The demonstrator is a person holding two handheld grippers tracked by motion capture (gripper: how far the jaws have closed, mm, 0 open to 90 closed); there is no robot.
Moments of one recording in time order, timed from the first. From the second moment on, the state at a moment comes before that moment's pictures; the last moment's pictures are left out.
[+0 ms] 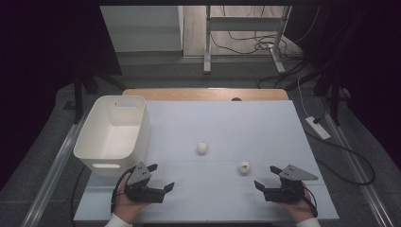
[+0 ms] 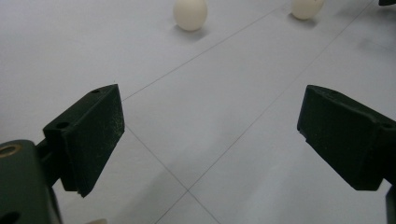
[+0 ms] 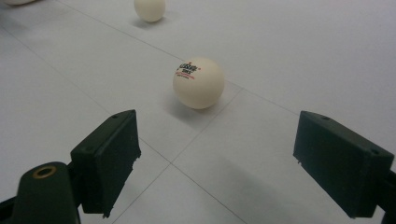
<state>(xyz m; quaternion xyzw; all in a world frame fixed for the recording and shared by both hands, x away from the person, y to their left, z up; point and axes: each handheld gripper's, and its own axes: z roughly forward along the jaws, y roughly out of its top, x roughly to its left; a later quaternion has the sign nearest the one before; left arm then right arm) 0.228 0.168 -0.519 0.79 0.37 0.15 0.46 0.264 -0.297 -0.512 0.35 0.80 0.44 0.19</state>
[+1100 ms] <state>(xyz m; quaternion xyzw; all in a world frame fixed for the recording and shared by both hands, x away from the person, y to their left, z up) 0.248 0.143 -0.496 0.80 0.37 0.13 0.46 0.265 -0.295 -0.515 0.35 0.80 0.44 0.19</state>
